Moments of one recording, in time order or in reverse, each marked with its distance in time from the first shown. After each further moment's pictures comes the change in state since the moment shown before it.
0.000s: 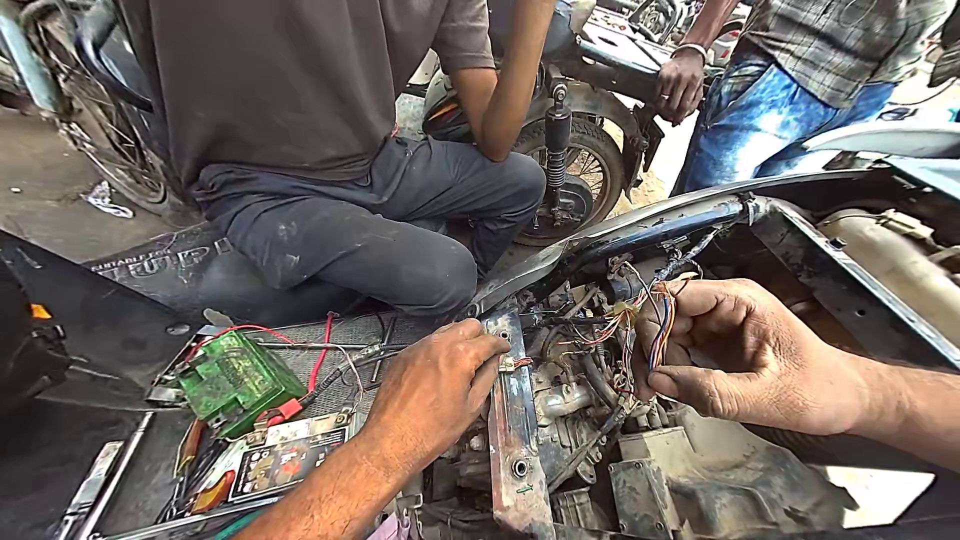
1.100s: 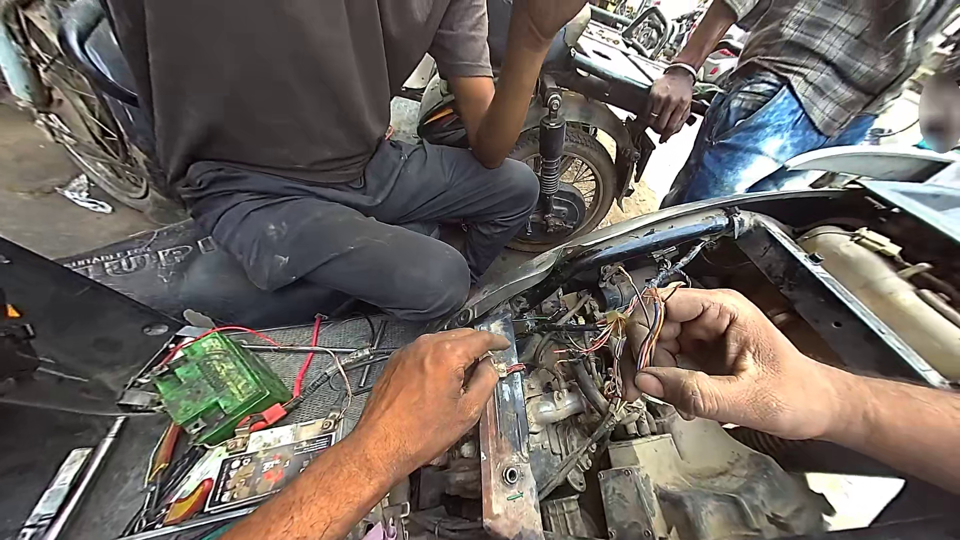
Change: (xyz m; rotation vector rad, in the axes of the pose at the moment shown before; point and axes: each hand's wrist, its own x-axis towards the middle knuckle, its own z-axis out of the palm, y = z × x) left_hand 0.003 0.002 -0.002 -0.174 0.040 -0.059; right_hand -0.002 0.003 0.000 0.035 0.029 0.027
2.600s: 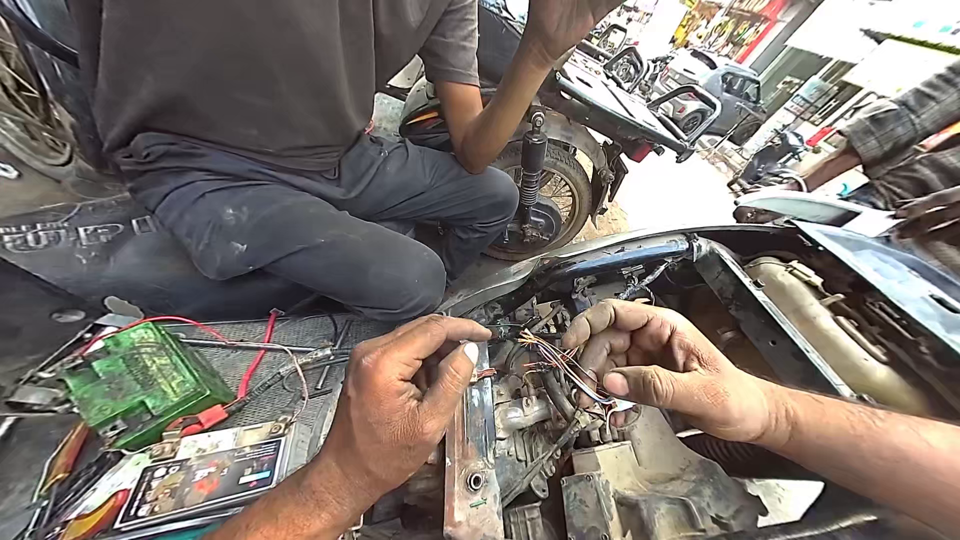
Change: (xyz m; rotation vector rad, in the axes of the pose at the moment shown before) left_hand -0.004 0.027 -0.007 -0.487 0.401 0.079; right_hand 0.001 0.001 0.003 0.271 -0.106 0.099
